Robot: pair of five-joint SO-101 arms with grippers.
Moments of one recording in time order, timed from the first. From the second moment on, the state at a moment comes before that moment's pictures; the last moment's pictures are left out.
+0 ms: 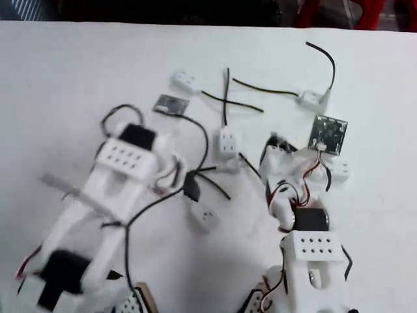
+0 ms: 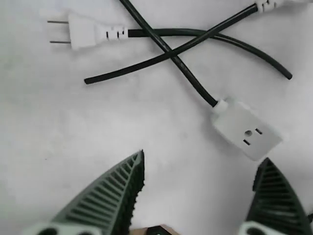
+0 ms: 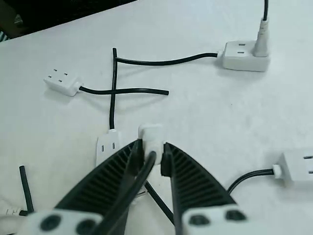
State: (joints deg) left arm 18.0 -10.5 23.8 85.8 9.6; right arm -3.1 -58.1 70.4 28.4 -13.7
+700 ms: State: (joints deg) left arm 21.2 21.4 -2.2 62.9 15.0; right arm 3.1 -58.1 70.4 26.4 -17.0
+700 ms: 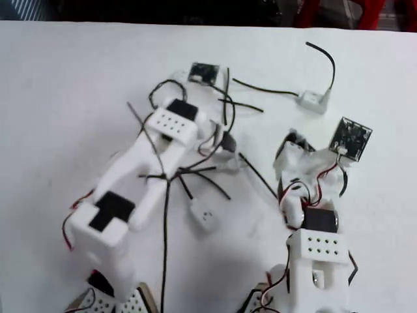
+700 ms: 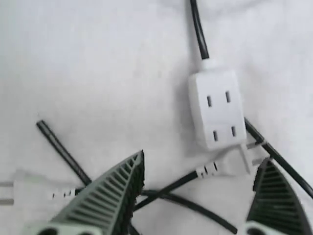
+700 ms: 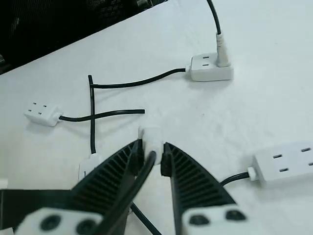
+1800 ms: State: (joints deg) left arm 20.4 45.1 -36.2 85.1 -24.8; right arm 3.1 -58.1 70.4 26.4 -17.2
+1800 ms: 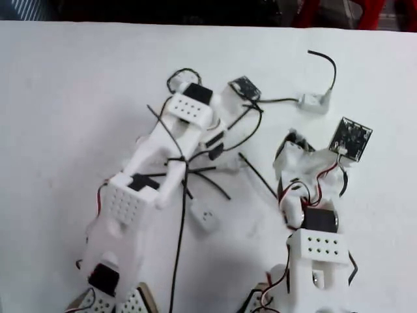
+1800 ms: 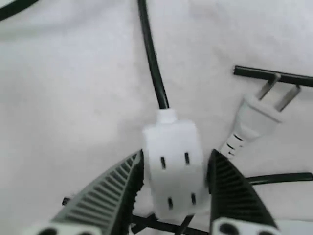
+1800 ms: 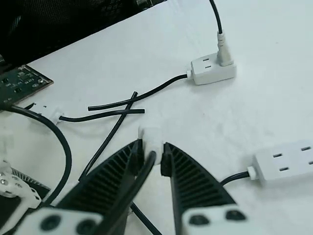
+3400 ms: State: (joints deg) left arm -10.2 -14.3 -7.1 89.8 -18.1; right arm -29.0 -15.8 35.3 41.0 12.4
